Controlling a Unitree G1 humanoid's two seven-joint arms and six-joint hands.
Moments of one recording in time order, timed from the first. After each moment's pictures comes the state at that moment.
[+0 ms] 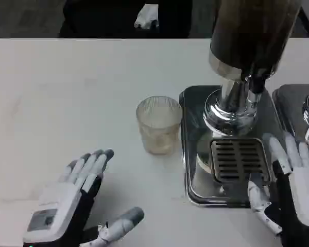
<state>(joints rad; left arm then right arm) 0.34 0.44 -0.18 0.09 0.75 -0.37 0.36 0.37 -0.26 0.25 -0.15 -0.95 0.11 -0.44</state>
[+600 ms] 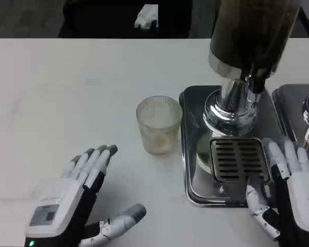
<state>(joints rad) 0.31 0.44 -0.18 0.12 0.74 -0.42 0.36 0.39 -0.24 0.26 -0.16 -0.96 0.13 -0.44</state>
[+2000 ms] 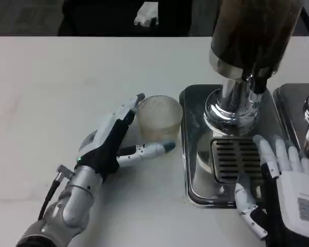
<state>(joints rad) -0.55 0.23 -0.25 1.23 0.48 -0.68 0.28 0.41 -0.18 0.33 -0.21 -1.00 0.19 -0.46</state>
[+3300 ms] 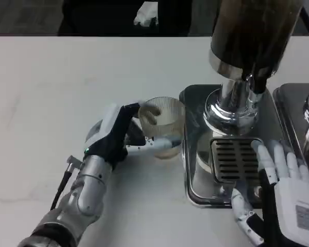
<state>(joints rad) -0.62 0.17 -0.27 1.28 0.44 -0.61 0.37 0.47 -0.14 0.36 -0.26 -1.03 0.22 -0.46</state>
